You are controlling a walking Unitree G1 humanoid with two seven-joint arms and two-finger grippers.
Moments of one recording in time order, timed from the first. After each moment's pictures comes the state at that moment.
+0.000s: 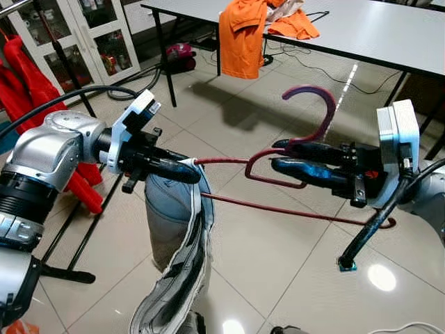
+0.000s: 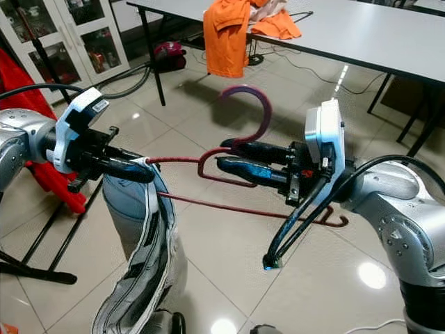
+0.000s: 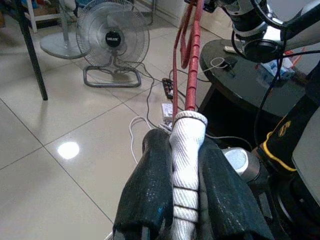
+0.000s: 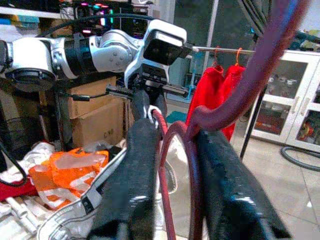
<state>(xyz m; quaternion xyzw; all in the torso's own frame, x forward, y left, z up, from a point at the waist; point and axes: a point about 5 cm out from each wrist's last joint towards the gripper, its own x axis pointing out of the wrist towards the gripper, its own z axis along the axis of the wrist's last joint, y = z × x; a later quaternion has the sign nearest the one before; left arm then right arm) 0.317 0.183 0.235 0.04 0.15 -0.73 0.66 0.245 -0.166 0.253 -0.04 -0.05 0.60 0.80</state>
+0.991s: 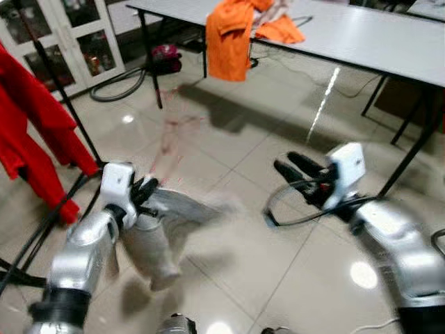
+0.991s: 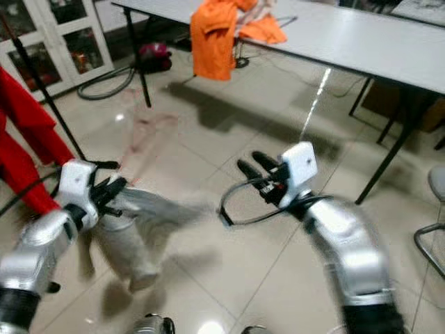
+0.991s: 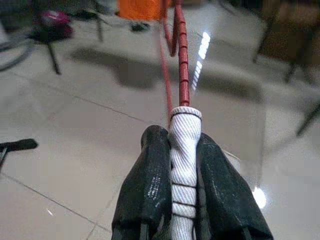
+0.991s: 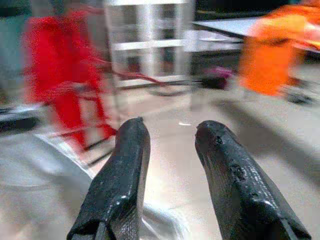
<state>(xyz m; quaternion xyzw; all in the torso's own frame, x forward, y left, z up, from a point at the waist) 0.294 0.217 0.086 -0.01 0.11 -0.13 0.99 0.277 -0.161 0.142 0.00 0.04 0.27 0.96</state>
